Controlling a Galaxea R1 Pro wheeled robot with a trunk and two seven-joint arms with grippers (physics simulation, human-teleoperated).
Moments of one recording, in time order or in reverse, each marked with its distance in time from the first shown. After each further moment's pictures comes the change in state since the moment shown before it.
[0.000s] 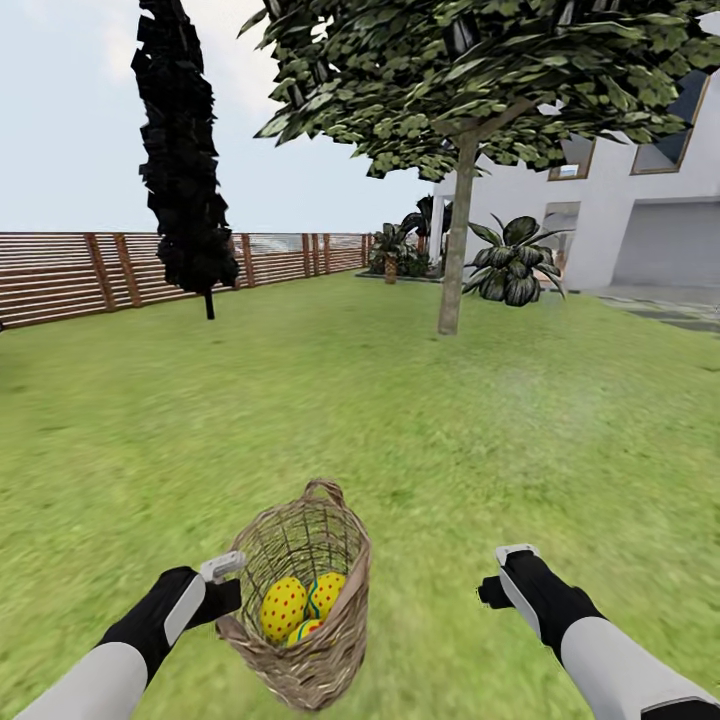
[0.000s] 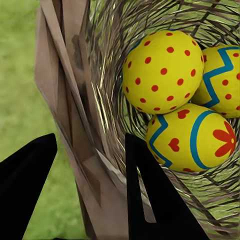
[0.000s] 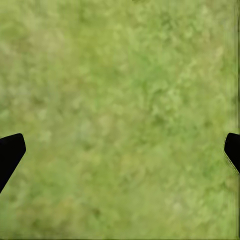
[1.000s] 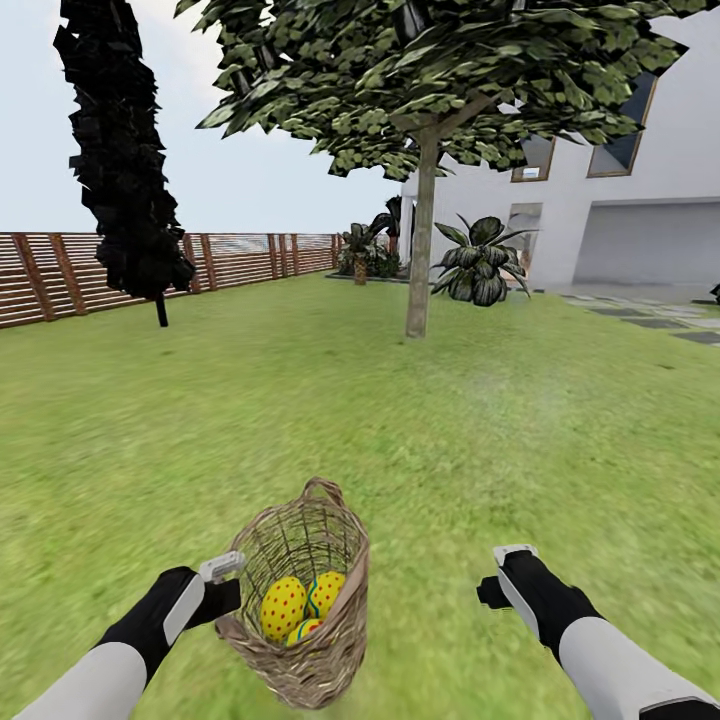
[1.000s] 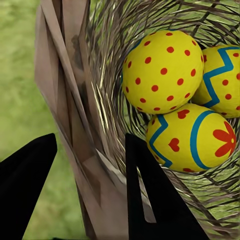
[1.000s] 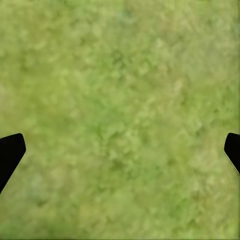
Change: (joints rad) left arm 0.000 0.002 0.003 0.000 0.006 0.000 0.001; right arm 0.000 0.005 0.000 0.000 0.009 -0.001 0.000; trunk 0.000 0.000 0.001
